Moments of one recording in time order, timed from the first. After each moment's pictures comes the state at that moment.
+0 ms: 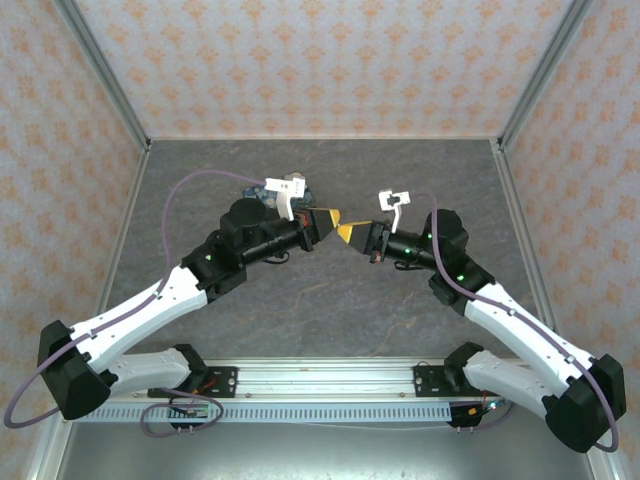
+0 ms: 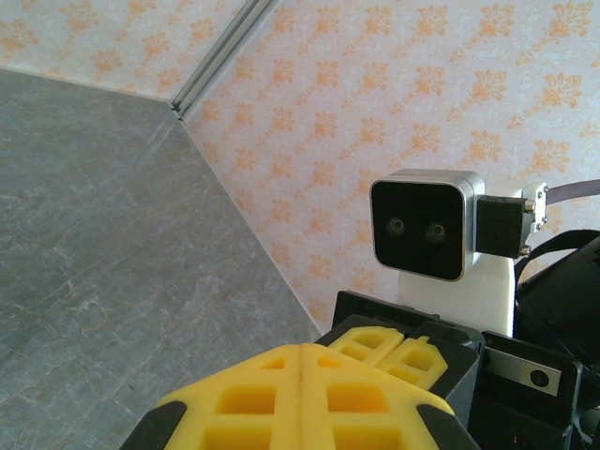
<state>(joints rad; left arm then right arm) -0.75 1.14 0.97 0.03 0.21 -0.74 0.58 0.95 0.72 0.17 -0.63 0.75</state>
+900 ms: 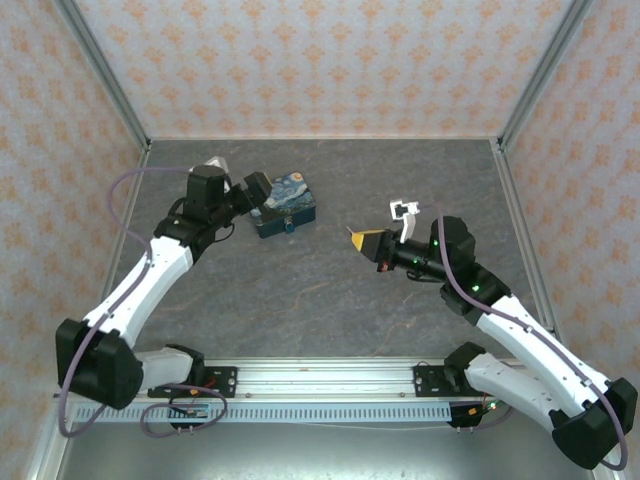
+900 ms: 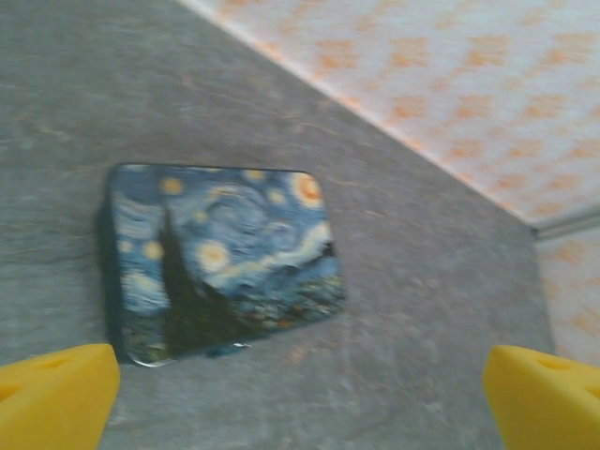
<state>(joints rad) -0.21 1.27 1.02 -0.34 0.02 -0.75 0.59 0.83 0.73 -0.12 -0.48 0.61</state>
